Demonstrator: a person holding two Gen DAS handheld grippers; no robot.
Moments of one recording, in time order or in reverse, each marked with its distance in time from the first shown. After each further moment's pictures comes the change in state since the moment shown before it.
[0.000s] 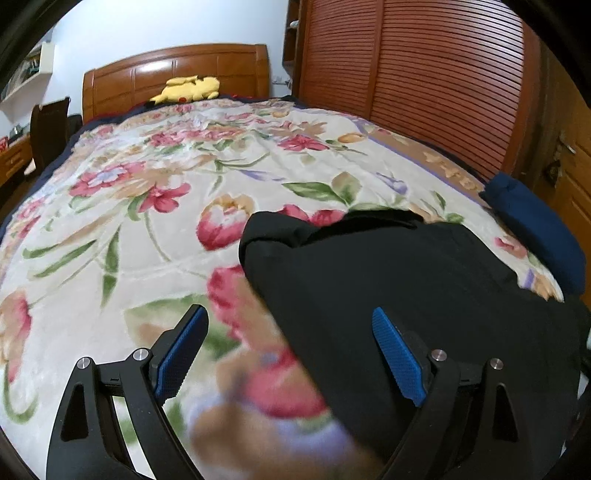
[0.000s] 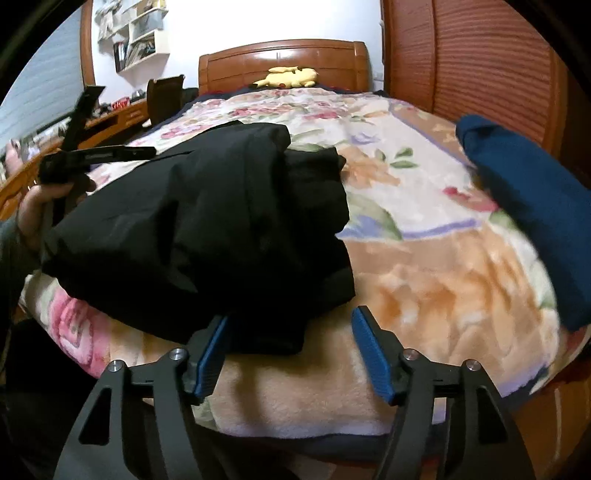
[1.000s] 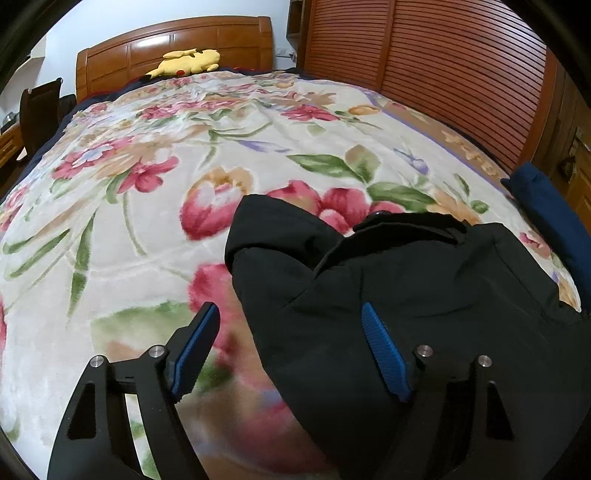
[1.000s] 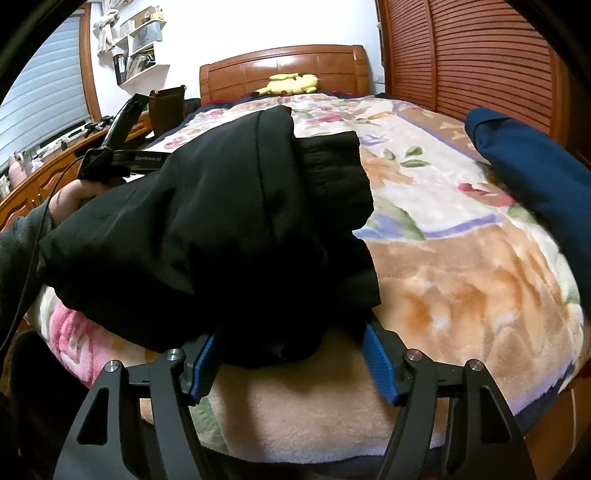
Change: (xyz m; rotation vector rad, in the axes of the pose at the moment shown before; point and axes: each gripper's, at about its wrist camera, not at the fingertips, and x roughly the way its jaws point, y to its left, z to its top) left arm 0.050 0.001 0.007 -0.003 0.097 0.008; right arm 0.018 -0.002 0.000 0.019 -0.038 0.016
